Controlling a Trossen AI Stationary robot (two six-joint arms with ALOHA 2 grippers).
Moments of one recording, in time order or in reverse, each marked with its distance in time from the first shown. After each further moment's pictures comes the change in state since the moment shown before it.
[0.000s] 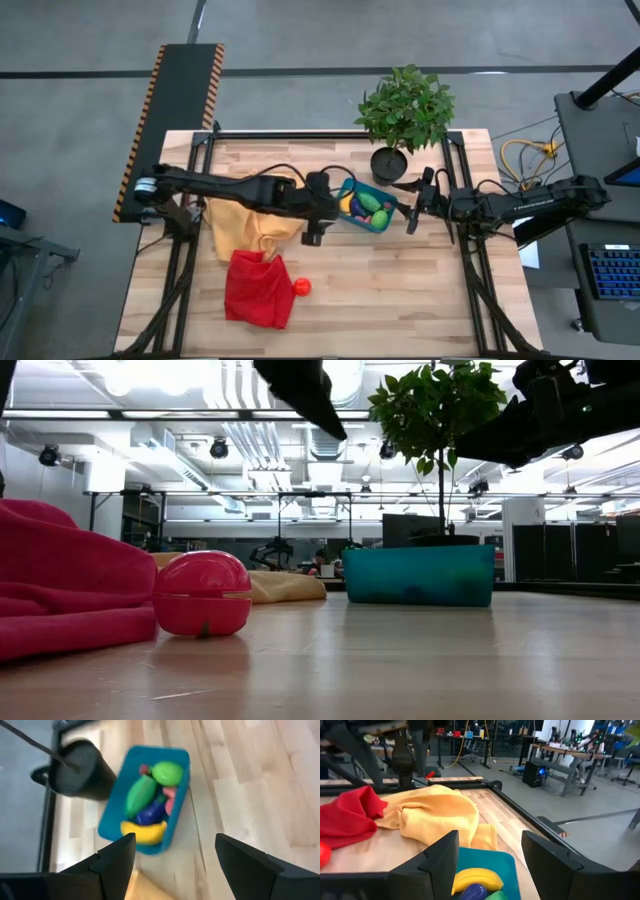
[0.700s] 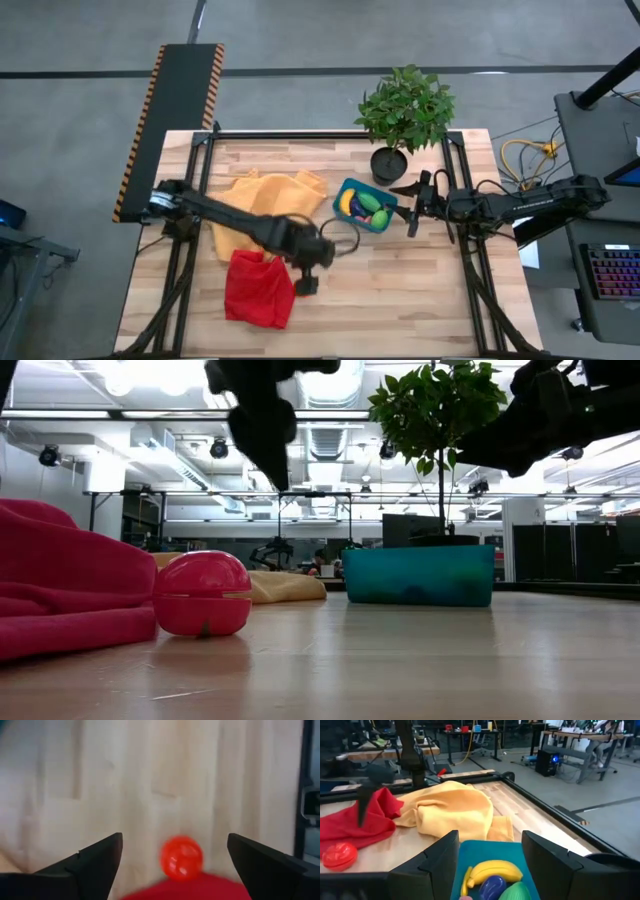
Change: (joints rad) left arm -0.210 0.148 0.023 -0.187 0.292 -0.602; right arm 0.001 0.009 -0.002 -0.026 -0.053 0.114
